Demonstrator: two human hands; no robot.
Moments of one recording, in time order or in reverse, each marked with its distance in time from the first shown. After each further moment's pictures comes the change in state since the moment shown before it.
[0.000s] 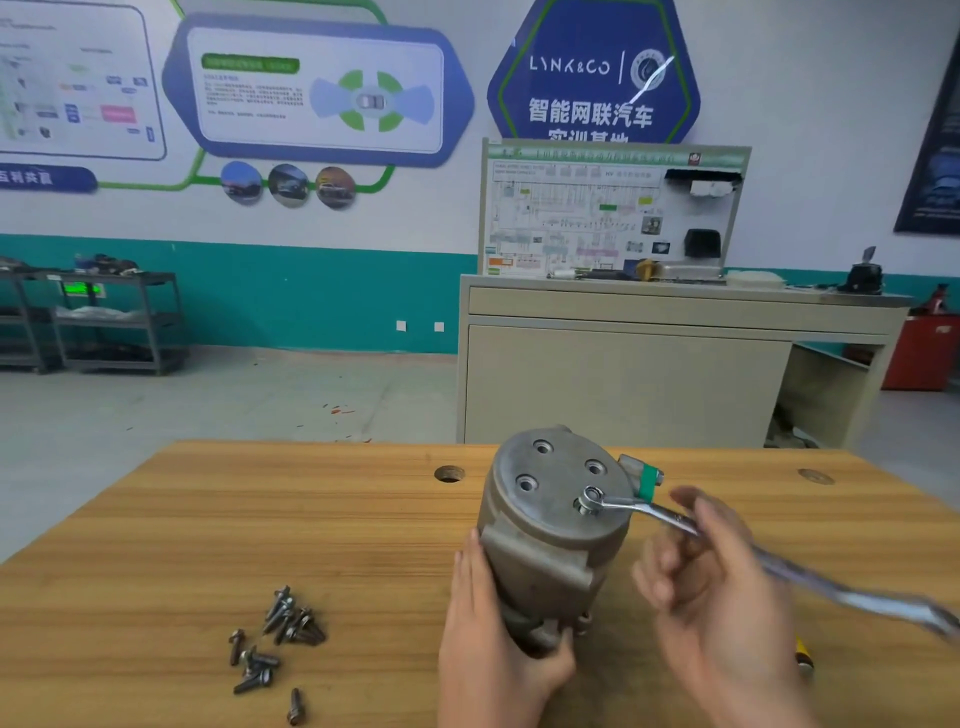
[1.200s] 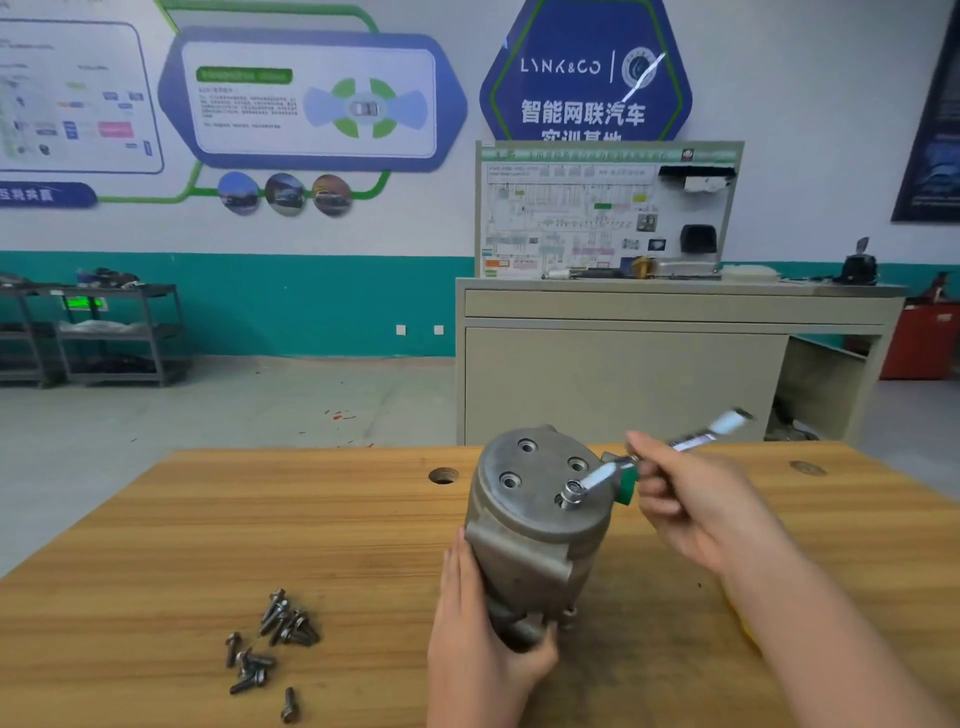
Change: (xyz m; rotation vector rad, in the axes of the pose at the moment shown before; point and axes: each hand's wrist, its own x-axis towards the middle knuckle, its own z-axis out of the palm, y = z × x) left_hand -0.001 0.006 -0.004 0.006 -0.060 -0.030; right_hand 0.067 -0.029 0.010 -0.269 0.091 0.330
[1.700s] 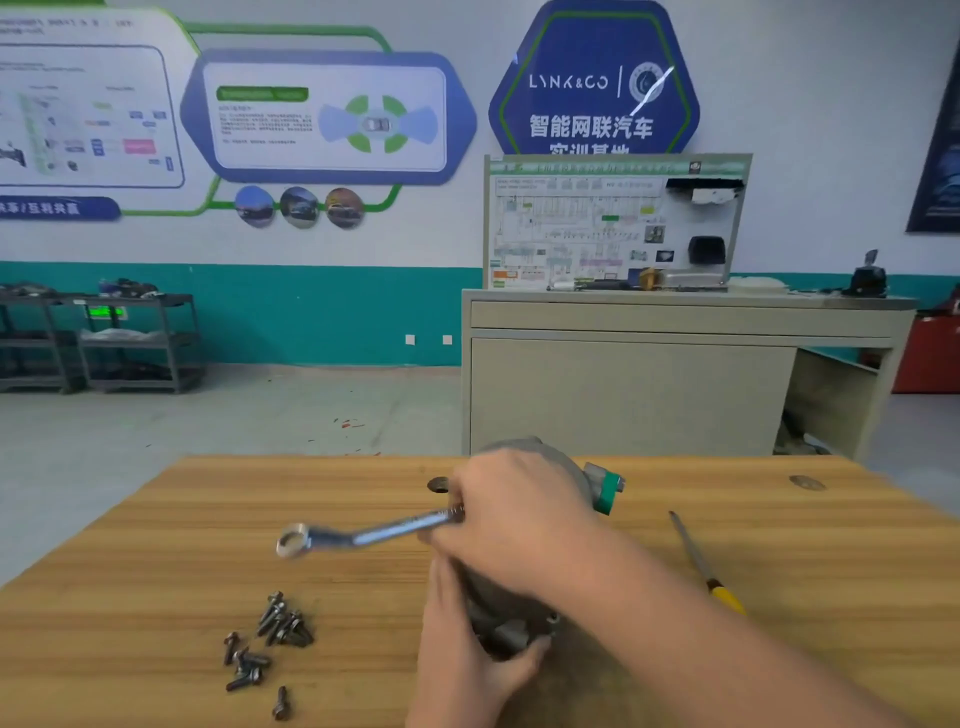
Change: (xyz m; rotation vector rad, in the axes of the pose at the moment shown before) left_hand 0.003 0.003 -0.002 -0.129 -0.064 -0.060; right_hand -0.057 0.011 0.086 -1.713 -0.375 -0.950
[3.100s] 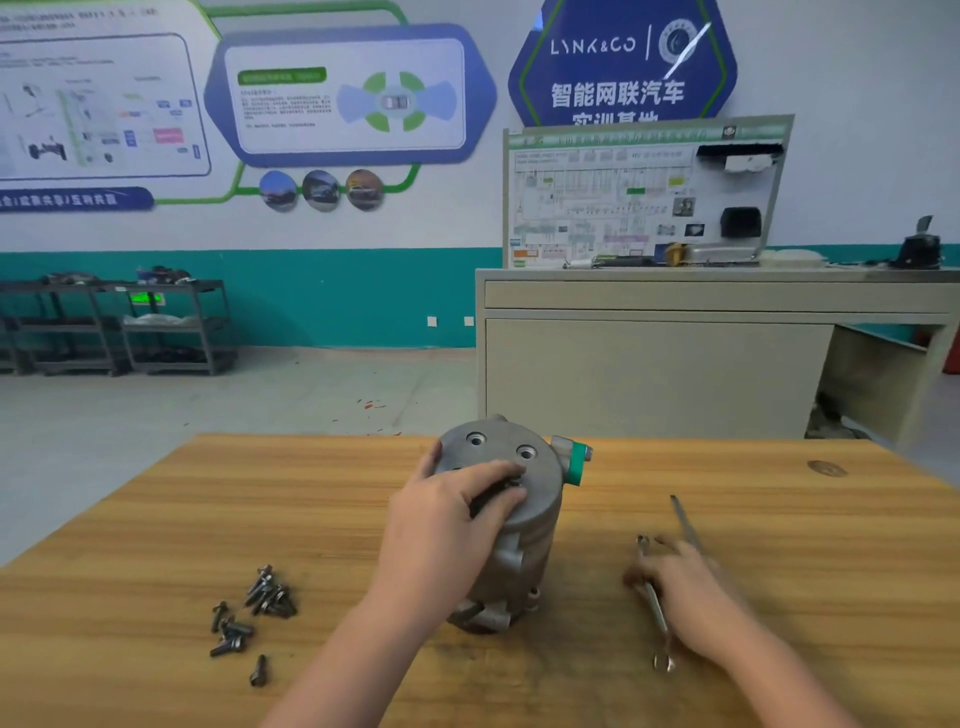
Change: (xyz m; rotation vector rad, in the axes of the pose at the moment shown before) left_hand 0.039 0.103 -0.030 0.357 0.029 0.166; right_hand -0.094 0.220 0.158 0.069 -0.250 0.433
